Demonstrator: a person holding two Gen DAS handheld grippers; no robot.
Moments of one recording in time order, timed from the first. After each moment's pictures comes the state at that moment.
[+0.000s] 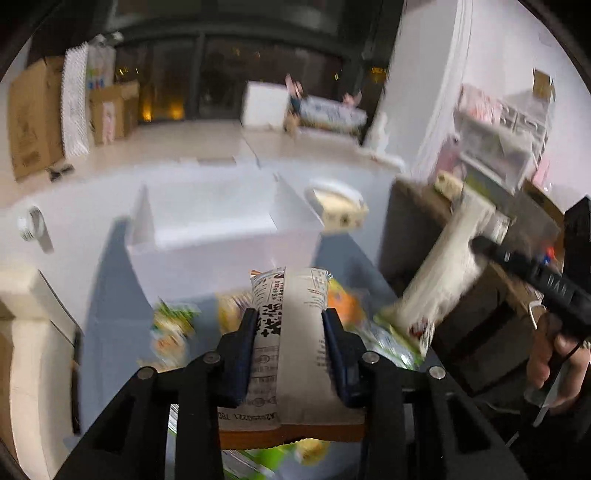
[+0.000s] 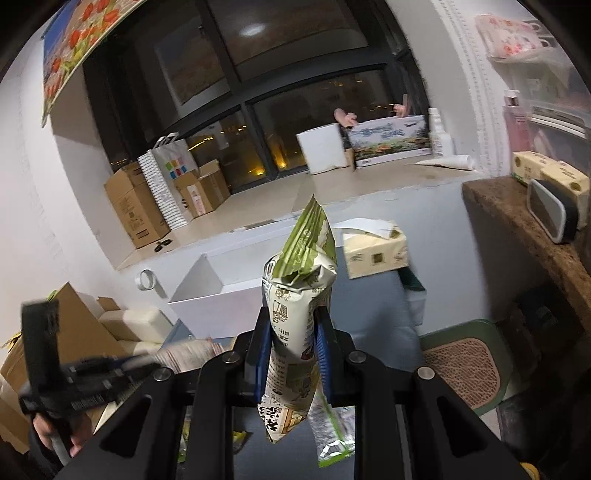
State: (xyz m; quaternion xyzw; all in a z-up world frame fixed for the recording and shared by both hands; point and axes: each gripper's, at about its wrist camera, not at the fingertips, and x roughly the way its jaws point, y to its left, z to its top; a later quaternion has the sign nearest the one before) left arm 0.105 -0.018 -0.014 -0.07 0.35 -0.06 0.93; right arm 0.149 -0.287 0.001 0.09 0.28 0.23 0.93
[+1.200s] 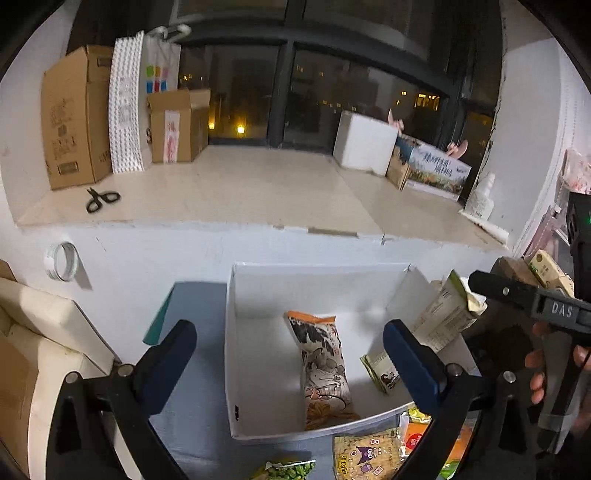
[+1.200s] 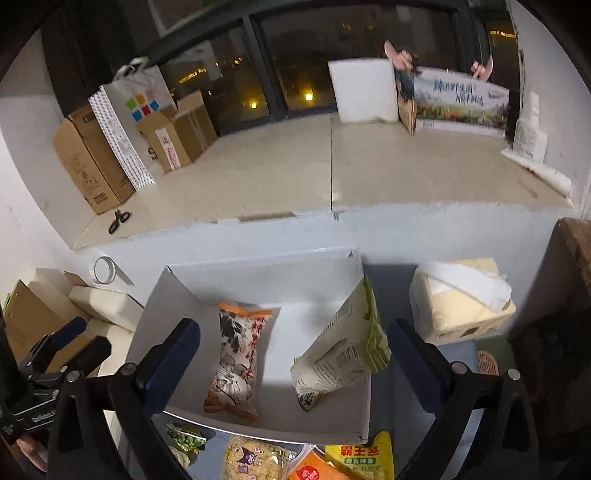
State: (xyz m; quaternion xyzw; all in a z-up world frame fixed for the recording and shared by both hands) left arm 0.279 0.118 -0.016 -0.10 0.32 0.06 0.94; right arm 0.391 -0.100 -0.006 0.01 0.40 0.22 0.89
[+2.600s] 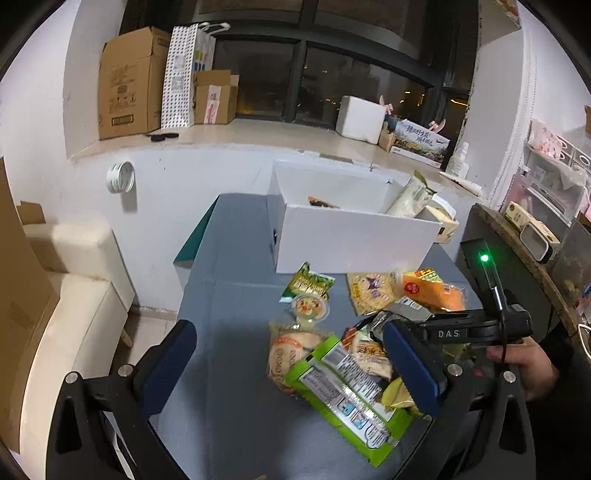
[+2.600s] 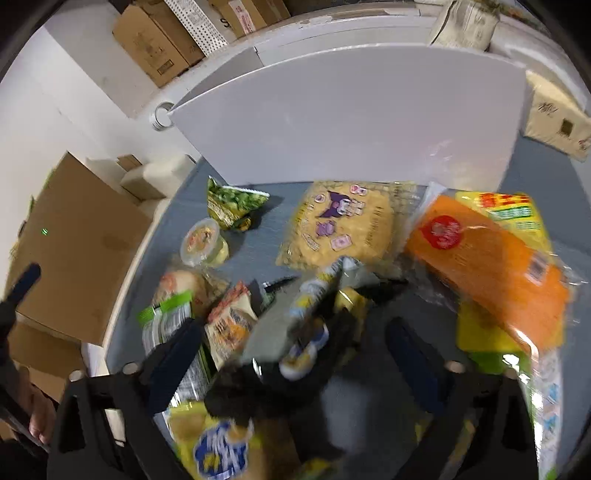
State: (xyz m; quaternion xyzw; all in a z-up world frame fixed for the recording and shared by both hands) left arm 0.039 0.098 -0.083 -0.11 0.34 0.07 0.93; right arm 0.232 -0.085 -0.176 -0.01 0.54 0.35 0.77
